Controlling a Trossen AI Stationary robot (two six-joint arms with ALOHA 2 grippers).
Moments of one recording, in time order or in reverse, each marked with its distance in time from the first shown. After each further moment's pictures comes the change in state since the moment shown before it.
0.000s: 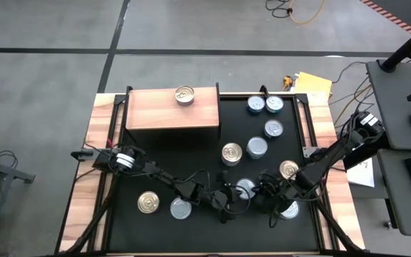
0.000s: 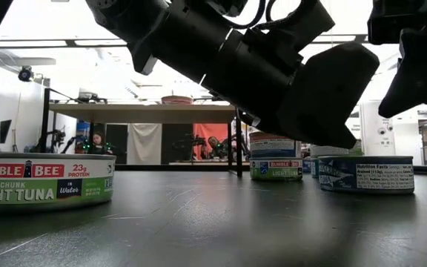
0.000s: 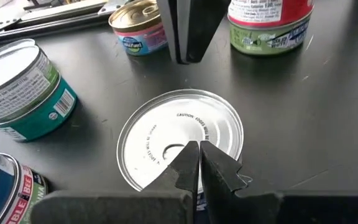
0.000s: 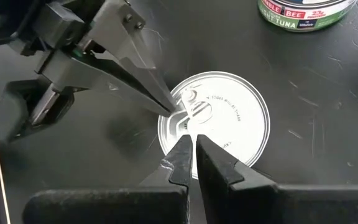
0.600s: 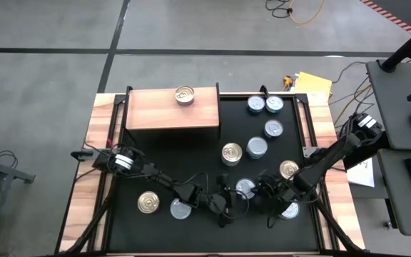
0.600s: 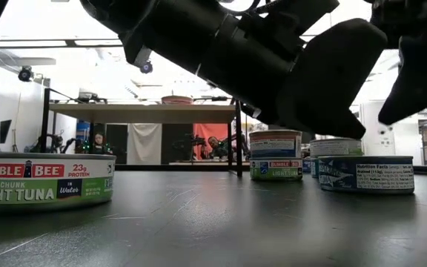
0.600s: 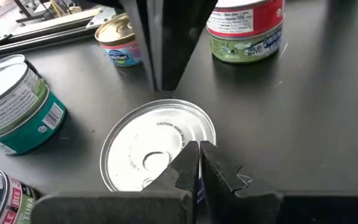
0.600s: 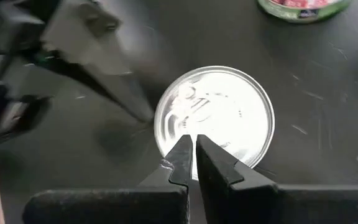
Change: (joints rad) left arm -0.018 -0.007 0.000 0.027 0.006 0.038; right arm 0.000 0.031 0.000 0.020 0.004 0.034
